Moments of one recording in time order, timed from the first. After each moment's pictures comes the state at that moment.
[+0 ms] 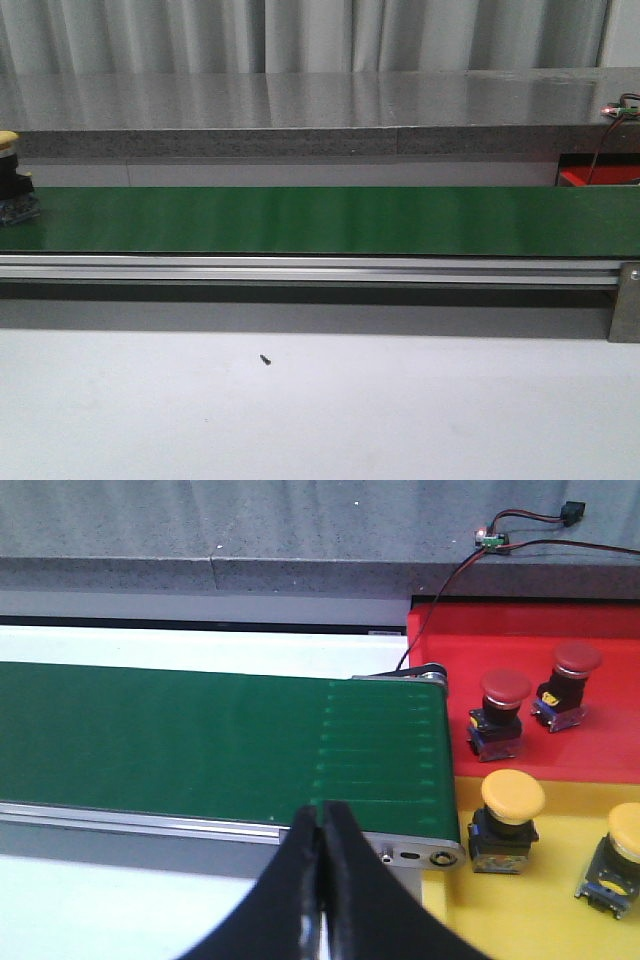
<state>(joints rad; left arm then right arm) 0.57 2.04 -1.42 -0.35 0.54 0.36 -0.03 0.41 -0.39 0.27 0.36 -0.20</state>
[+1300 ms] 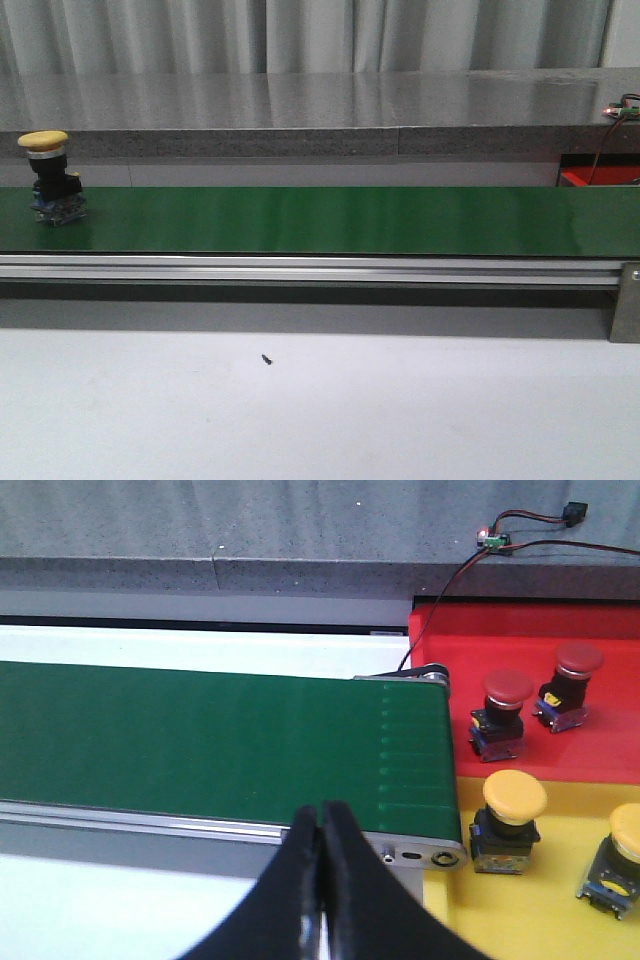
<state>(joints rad) 0.54 1.69 -1.41 -0.37 0.67 0.36 -0.03 0.41 -0.39 0.27 0.36 -0.20</state>
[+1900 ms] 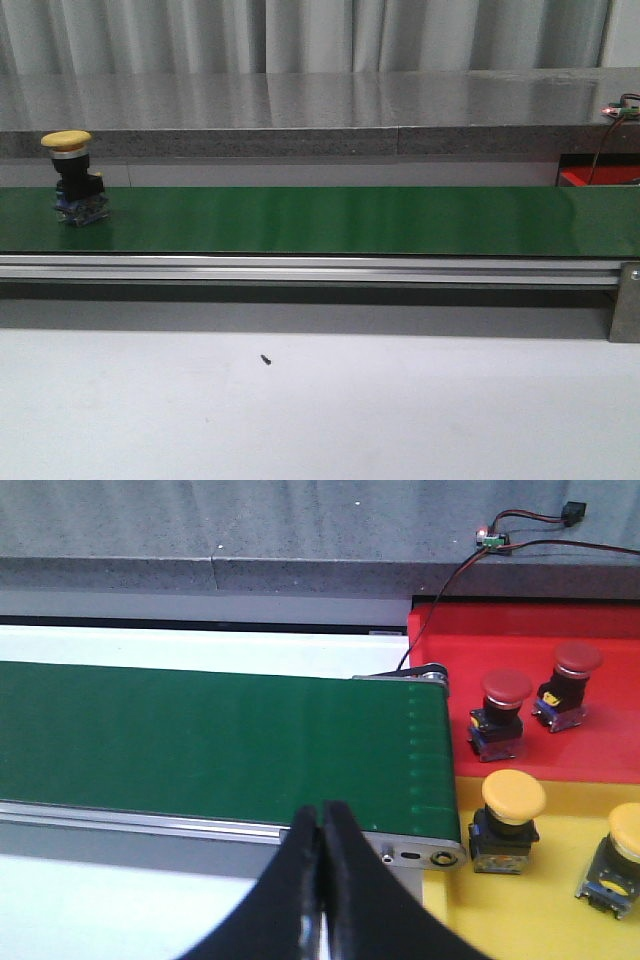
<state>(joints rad) 0.31 1.65 -1.21 -0.34 0.61 0.36 -0.03 0.41 -0.39 0.27 0.36 -0.20</state>
